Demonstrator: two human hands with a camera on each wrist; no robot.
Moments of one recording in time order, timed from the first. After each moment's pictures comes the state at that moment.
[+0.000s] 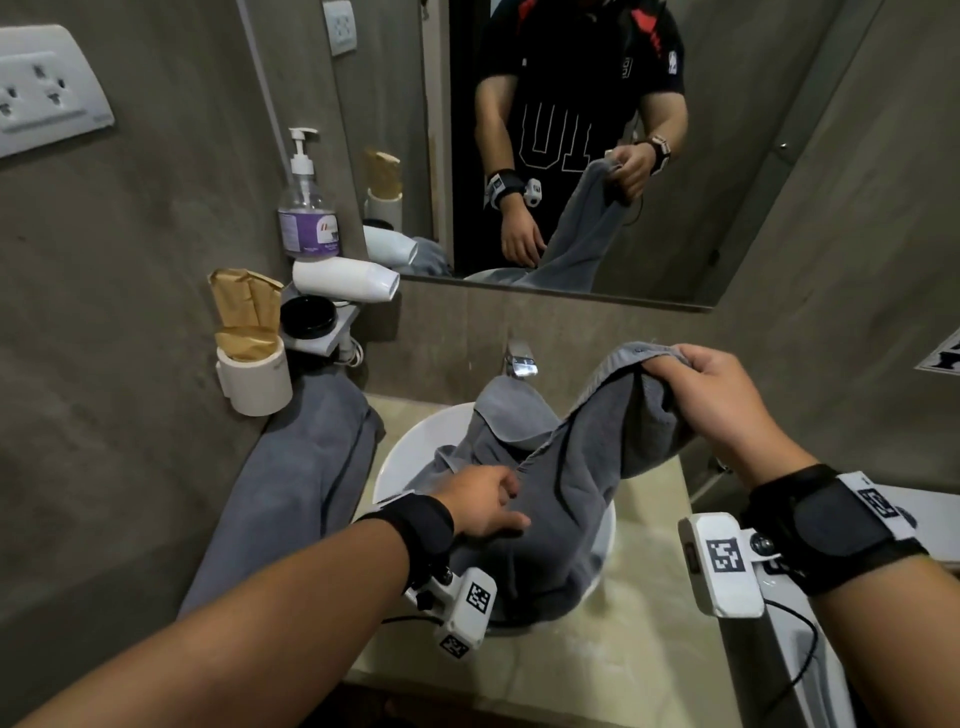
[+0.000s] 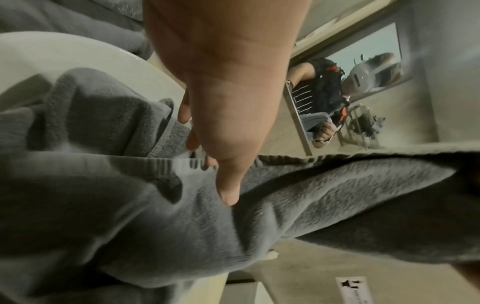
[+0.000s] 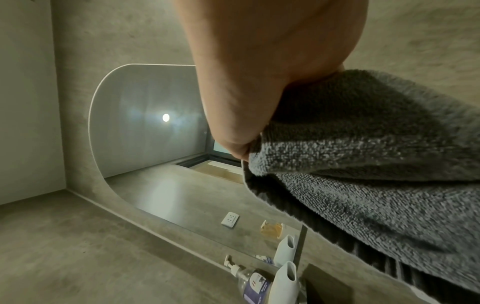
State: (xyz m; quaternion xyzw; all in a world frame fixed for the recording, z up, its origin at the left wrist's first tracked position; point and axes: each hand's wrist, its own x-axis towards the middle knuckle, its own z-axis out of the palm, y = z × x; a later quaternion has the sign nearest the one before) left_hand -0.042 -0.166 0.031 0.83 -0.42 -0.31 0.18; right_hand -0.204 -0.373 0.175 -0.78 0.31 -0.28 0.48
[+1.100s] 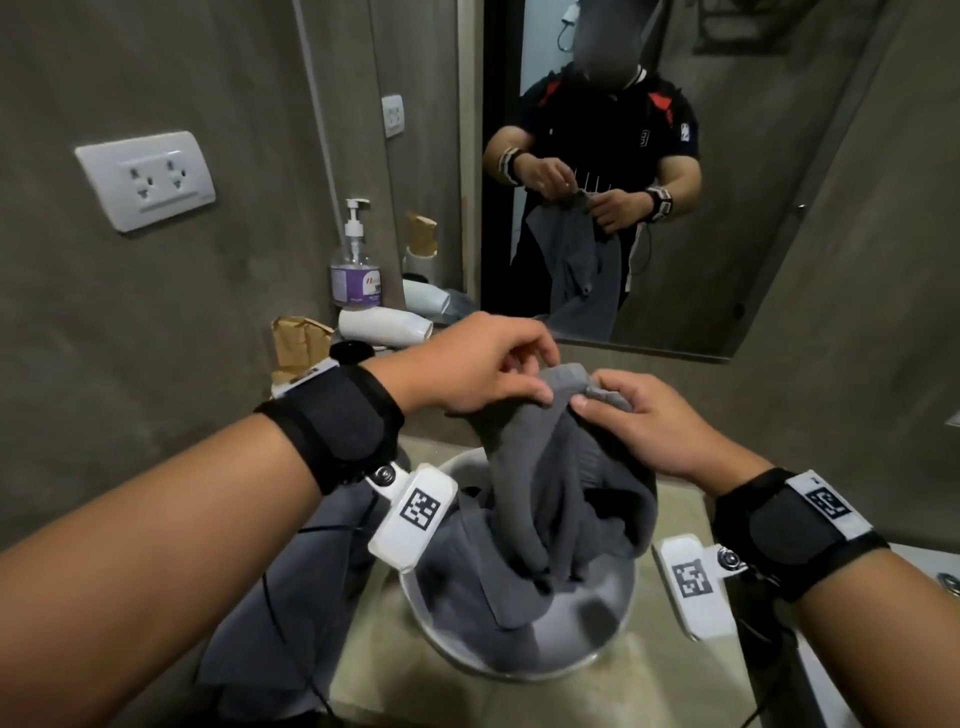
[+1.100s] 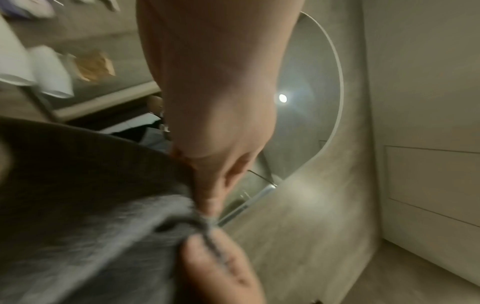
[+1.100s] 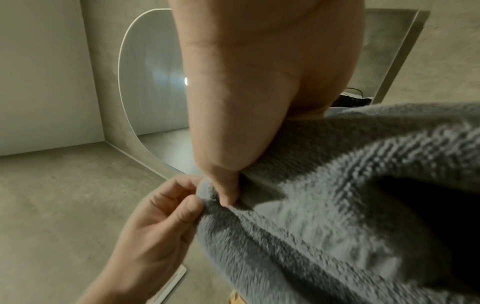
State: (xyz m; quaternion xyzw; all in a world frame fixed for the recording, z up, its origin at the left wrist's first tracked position) left_hand -0.019 -0.137 0.282 0.73 -0.63 -0.06 0.26; right_hand -0.178 -0.314 0.224 -0.90 0.04 -0.18 0.39
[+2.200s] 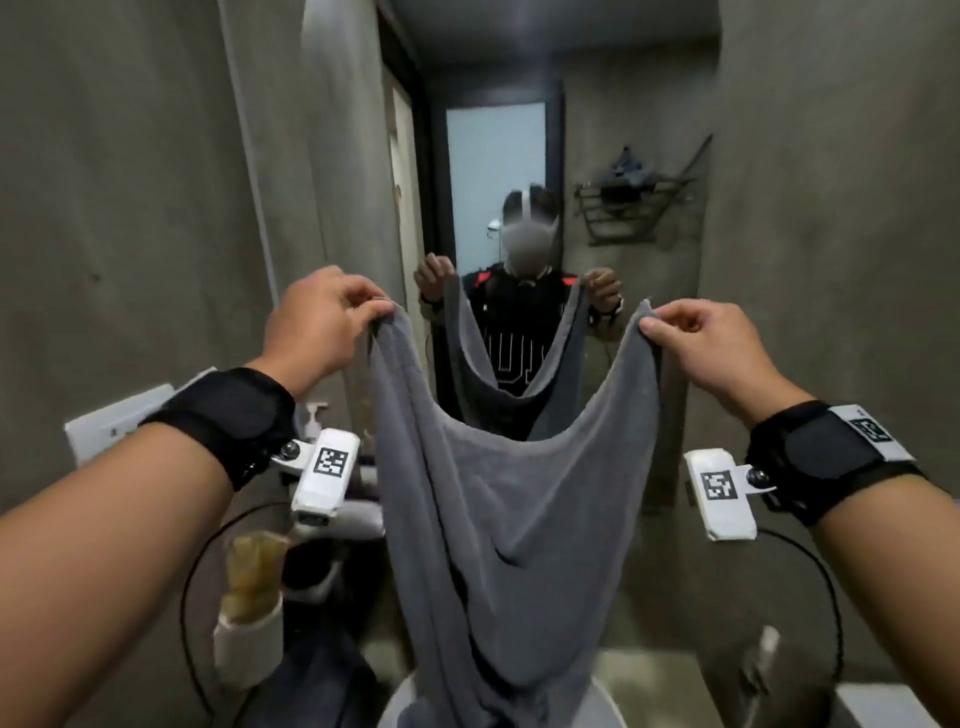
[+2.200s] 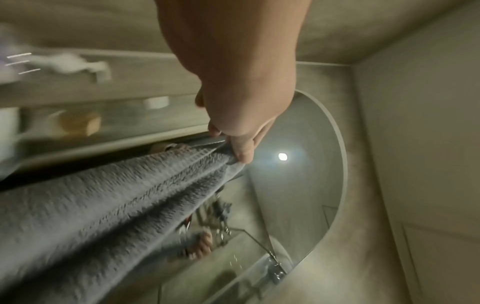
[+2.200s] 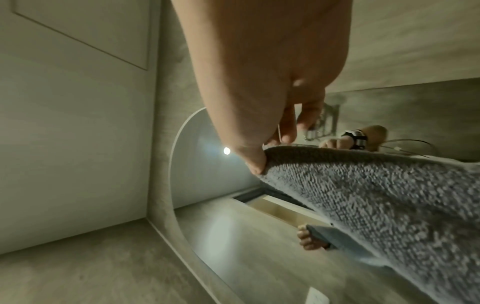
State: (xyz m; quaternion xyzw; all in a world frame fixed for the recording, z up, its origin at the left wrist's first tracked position) left_hand 0.081 -0.134 0.466 0.76 -0.44 0.32 0.35; right_hand -0.194 -0.429 0.424 -0.79 0.20 -0.49 0.31
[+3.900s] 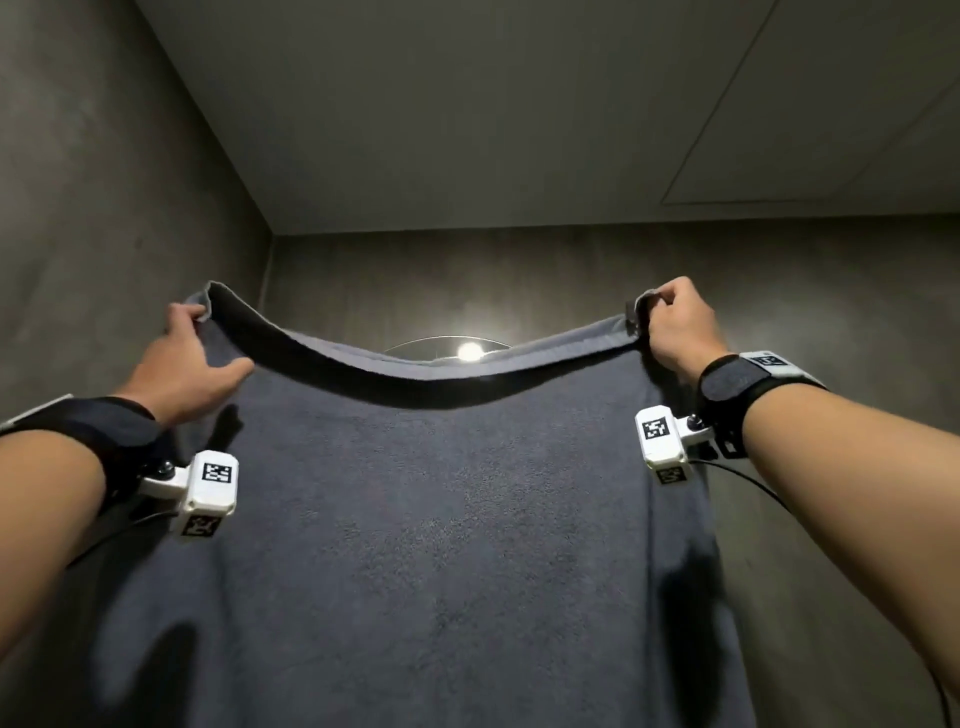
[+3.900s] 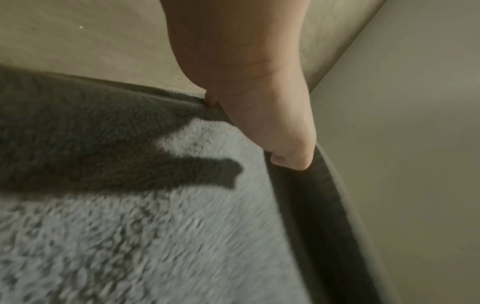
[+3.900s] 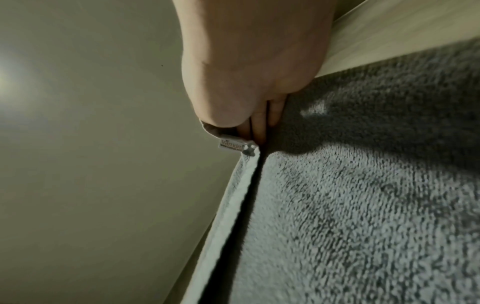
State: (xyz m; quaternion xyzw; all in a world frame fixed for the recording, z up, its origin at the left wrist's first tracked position) left_hand 0.115 -0.051 0.812 0.65 -0.33 0.48 0.49; right_hand -0.280 -0.426 0.828 -0.63 0.18 -0.75 0.12
